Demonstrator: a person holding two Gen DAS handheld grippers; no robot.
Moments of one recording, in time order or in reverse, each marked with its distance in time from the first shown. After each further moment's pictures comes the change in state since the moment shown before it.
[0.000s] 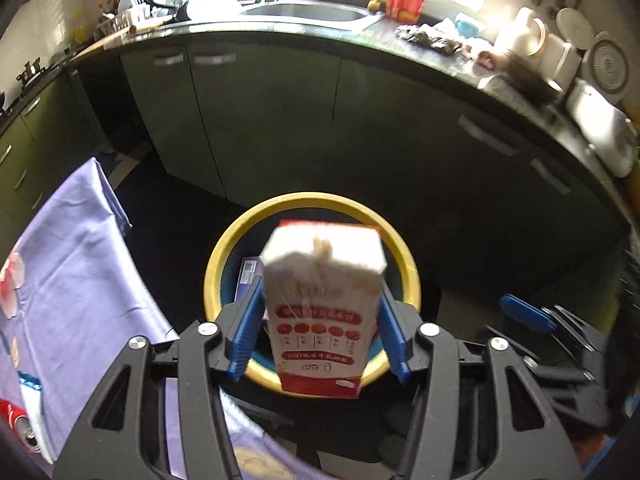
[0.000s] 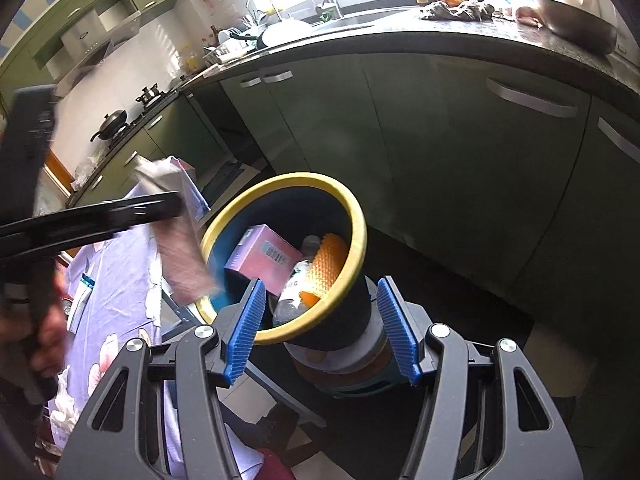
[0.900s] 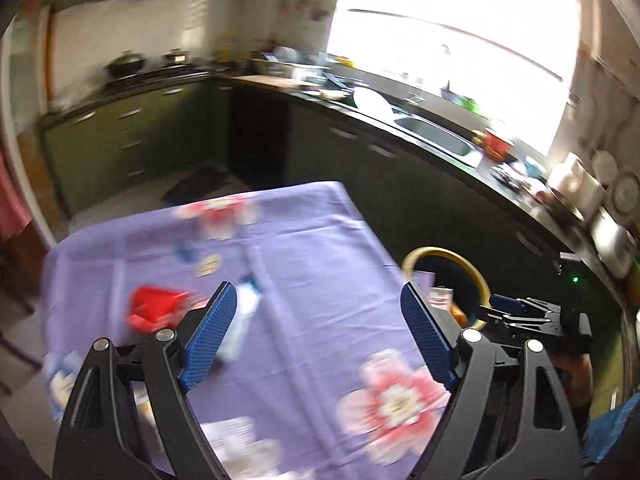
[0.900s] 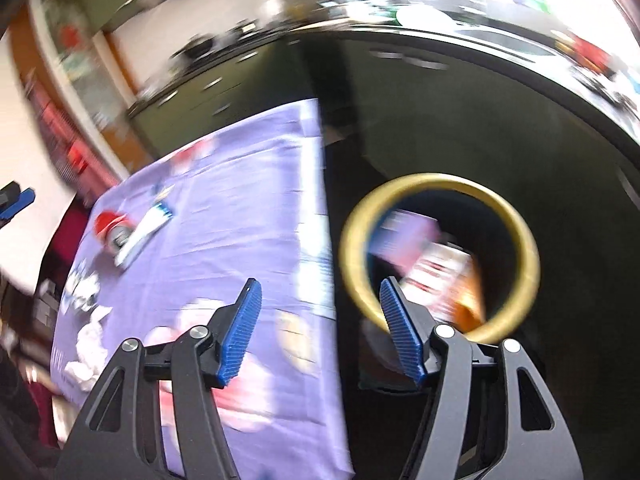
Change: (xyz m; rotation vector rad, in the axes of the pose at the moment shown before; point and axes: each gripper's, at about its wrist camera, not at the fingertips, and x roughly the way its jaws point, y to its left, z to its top) left arm -0.274 0.222 -0.196 -0.357 -0.358 0.180; right arm 0.025 0.203 -0.015 -0.378 0.122 0.161
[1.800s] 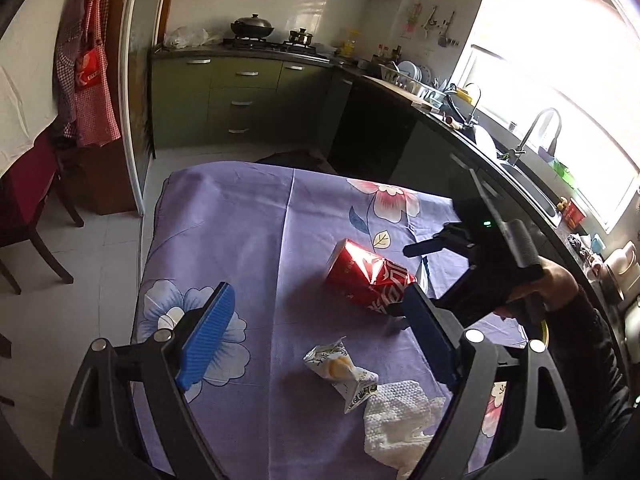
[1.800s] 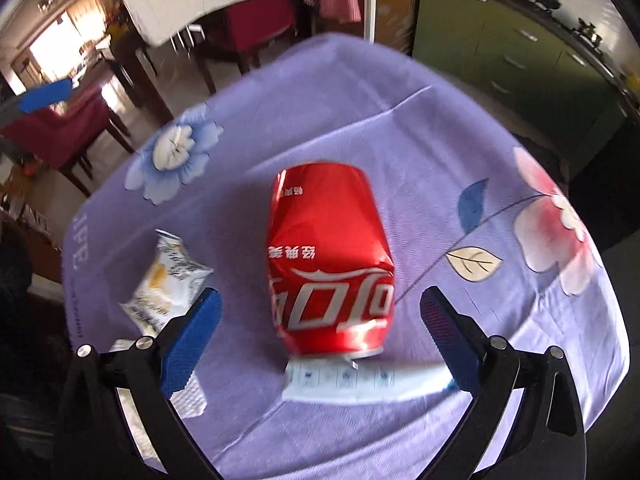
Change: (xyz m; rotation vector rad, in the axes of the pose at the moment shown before) left arm -0.056 0.186 -0.057 -0.288 -0.010 0.186; right arm 0.221 0.352 0.075 -0.953 0.425 0.397
